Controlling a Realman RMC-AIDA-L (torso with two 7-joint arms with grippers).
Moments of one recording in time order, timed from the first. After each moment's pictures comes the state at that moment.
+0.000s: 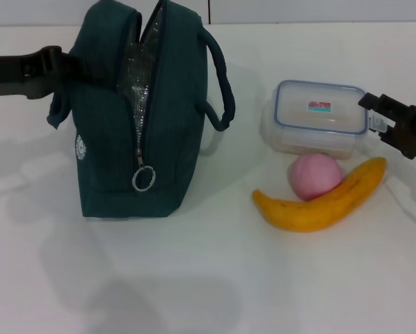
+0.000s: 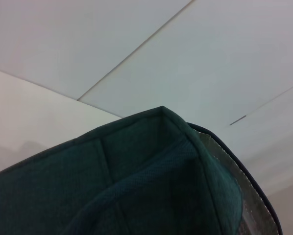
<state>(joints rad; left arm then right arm) -0.49 -2.03 0.70 1.09 2.02 1.60 -2.56 0.54 2.01 -0.68 -0.16 -1.46 -1.18 1.91</state>
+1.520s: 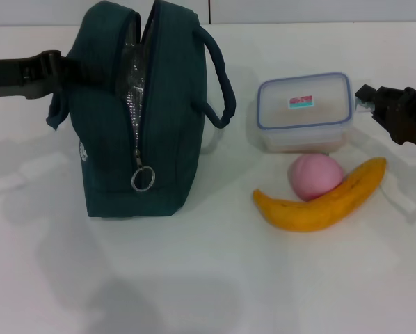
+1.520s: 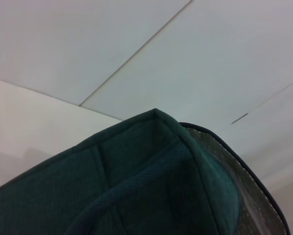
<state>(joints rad) -0.50 -2.02 0.69 1.04 2.02 1.59 -2.48 0.57 2.01 -0.68 -0.14 -1.42 -1.21 1.96</state>
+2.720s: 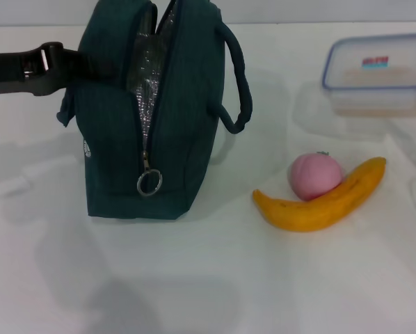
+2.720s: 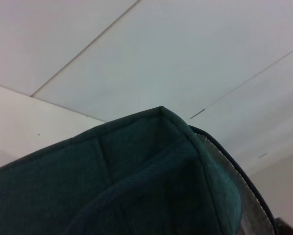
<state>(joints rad) -0.49 -2.01 0.69 1.05 1.93 1.67 -2.51 0.44 2.01 -0.67 -0.08 -1.09 -1.47 2.00</state>
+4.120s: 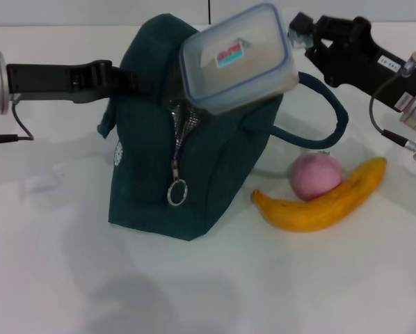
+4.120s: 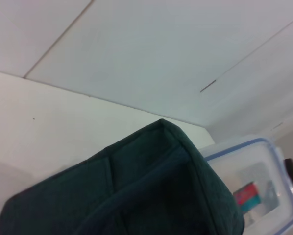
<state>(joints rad) -0.55 -2.06 0.77 1.02 2.02 1.59 -2.45 0.75 2.03 -0.97 -0.05 -1.08 -1.43 2.02</state>
